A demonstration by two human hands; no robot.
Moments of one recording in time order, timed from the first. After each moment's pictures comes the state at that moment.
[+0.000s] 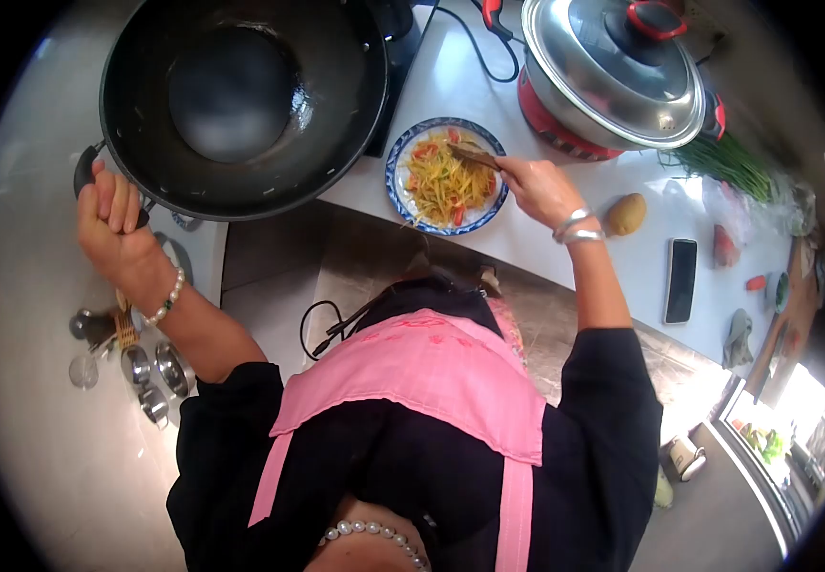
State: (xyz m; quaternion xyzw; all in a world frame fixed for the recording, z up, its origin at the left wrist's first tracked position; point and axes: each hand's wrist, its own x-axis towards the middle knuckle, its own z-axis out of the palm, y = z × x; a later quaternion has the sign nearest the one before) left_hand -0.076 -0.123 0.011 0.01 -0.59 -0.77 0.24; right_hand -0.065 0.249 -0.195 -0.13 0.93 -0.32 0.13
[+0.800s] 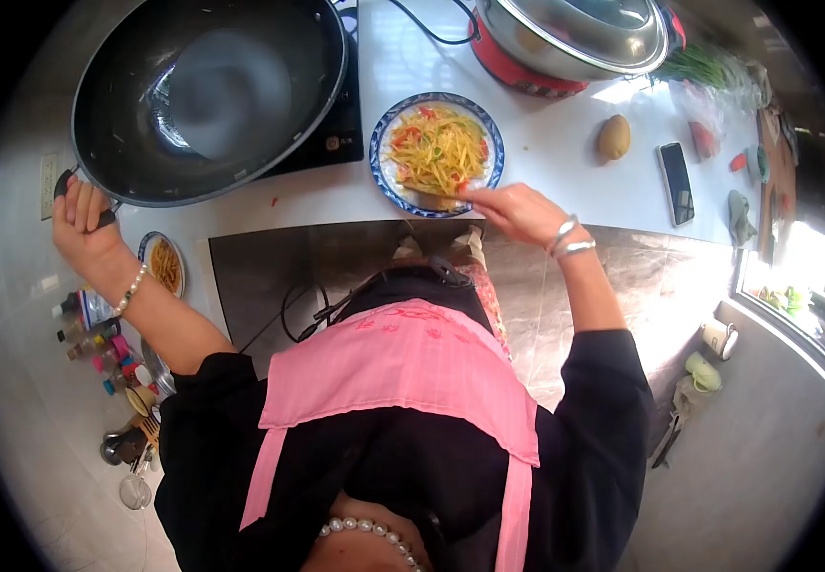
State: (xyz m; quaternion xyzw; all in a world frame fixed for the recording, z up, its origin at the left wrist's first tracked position) left_hand -0.231 -0.239 -0.052 -0.03 -0.39 -0.92 -0.02; right_hand -0.002 0.188 -0.208 -0.12 0.90 -0.39 0.14
